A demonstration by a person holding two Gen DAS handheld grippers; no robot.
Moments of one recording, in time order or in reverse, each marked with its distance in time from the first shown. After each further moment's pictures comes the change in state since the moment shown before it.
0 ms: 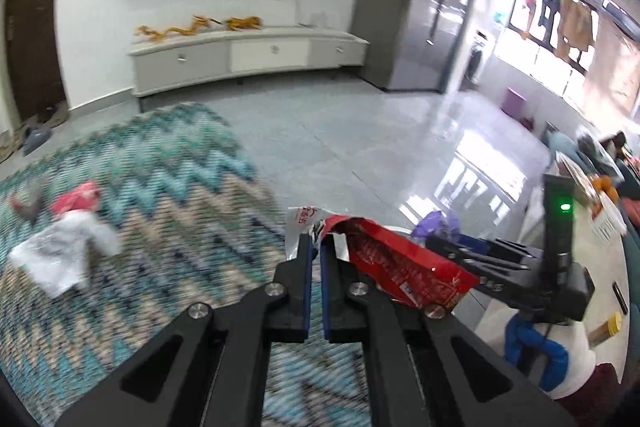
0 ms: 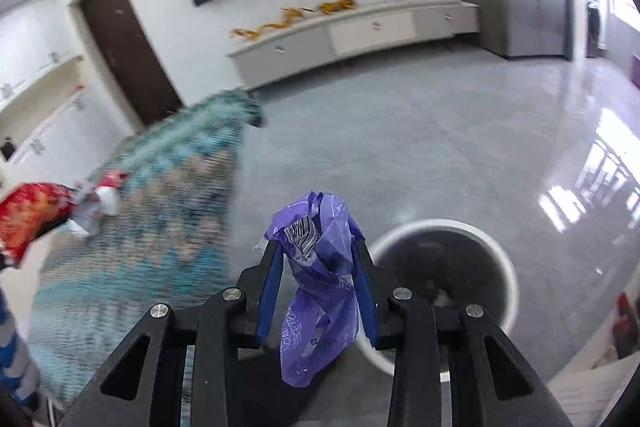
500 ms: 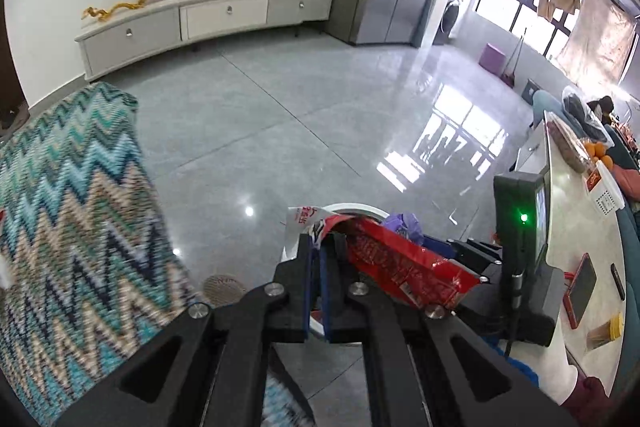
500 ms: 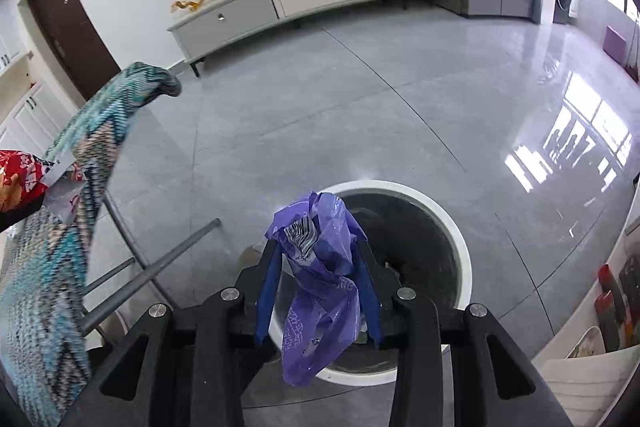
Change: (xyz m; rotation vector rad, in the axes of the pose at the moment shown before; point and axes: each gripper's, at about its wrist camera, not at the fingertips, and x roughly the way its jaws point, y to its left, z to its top) left arm 0.103 -0.073 0.013 0.062 0.158 -0.071; right arm 0.052 -0.085 -0.013 0.074 0.124 -0.122
